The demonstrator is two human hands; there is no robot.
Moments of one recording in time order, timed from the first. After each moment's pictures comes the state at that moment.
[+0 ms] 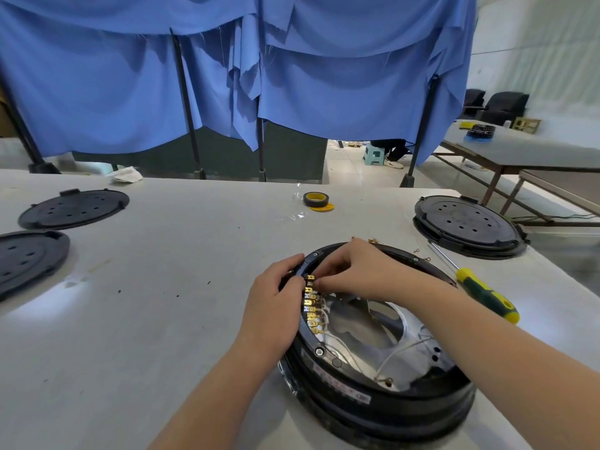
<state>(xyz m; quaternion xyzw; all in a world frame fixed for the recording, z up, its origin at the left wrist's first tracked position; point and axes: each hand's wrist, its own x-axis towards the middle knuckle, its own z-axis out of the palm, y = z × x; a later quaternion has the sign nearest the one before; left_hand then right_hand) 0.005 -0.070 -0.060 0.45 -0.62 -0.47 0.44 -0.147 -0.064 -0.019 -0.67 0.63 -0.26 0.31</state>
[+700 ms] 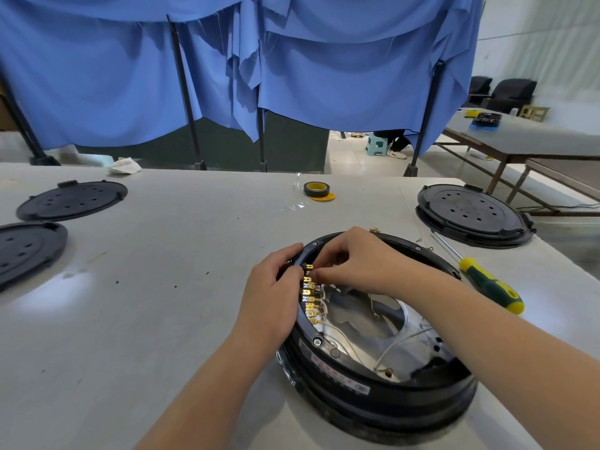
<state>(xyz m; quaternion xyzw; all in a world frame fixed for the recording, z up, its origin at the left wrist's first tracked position) 0.004 -0.069 -0.060 0.45 -0.61 -0.47 0.45 -0.149 -0.065 -0.025 -0.69 0.61 -0.27 0.26</state>
